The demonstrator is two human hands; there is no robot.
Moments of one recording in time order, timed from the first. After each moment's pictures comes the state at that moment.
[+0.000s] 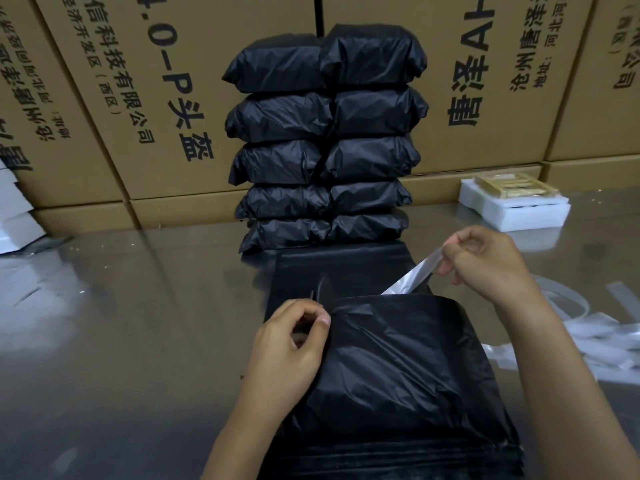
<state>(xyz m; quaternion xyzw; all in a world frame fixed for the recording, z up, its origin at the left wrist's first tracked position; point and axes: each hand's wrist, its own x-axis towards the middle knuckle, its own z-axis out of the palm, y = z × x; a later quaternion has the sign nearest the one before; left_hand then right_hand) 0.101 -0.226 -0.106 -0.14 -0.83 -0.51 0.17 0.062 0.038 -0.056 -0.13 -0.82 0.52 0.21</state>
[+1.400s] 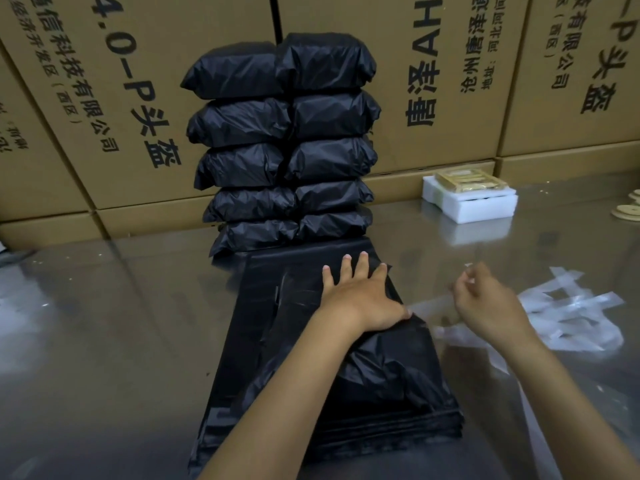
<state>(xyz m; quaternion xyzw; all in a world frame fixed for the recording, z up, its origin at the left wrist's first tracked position) 0.062 -0.087 -0.064 -0.22 -0.96 -0.07 -0.14 0.115 0.089 -0.111 -0.21 -0.89 0.35 0.20</state>
